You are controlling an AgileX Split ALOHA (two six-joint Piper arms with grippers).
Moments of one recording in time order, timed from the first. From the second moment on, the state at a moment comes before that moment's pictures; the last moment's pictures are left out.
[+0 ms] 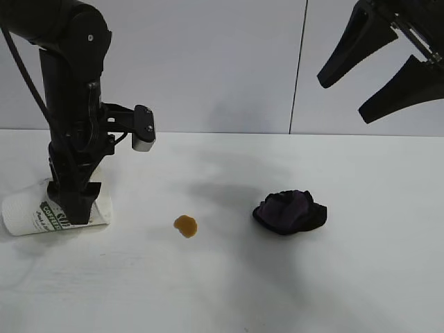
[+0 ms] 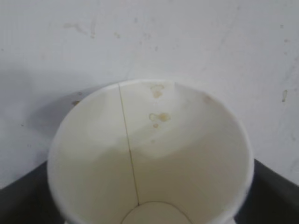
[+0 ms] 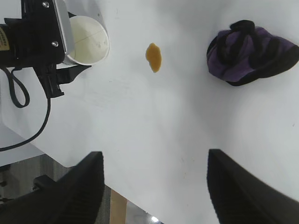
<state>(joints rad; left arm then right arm) -0.44 2.13 -1.47 0.22 0.95 0.84 0.05 1.55 -1.18 0.71 1.07 -0.30</state>
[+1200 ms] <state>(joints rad) -0.05 1.77 -1.27 -0.95 0.82 1.39 0.05 1.55 -1.18 0.70 1.07 -0.30</state>
